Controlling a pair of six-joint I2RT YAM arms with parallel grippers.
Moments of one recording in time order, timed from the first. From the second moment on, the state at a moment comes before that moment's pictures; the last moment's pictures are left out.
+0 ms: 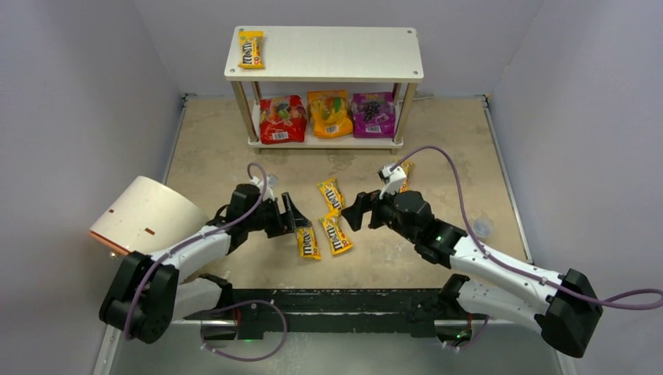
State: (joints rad) left arm -0.37 1.14 0.39 0.06 0.50 -0.76; right arm 0.85 0.95 0.55 0.03 0.11 0.47
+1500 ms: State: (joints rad) left arm -0.41 1.33 0.55 0.25 0.66 -0.59; right arm 0.85 1.04 0.60 0.06 -0.04 0.29
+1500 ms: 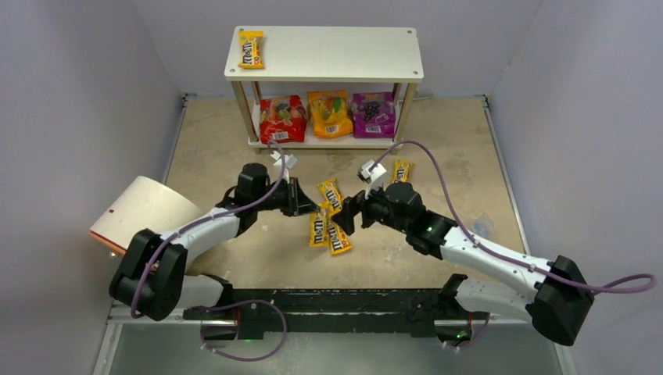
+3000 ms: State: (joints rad) left arm -0.64 1.10 0.54 0.48 0.96 -0.43; right arm 0.84 0.99 0.68 -0.21 -0.70 -0.09
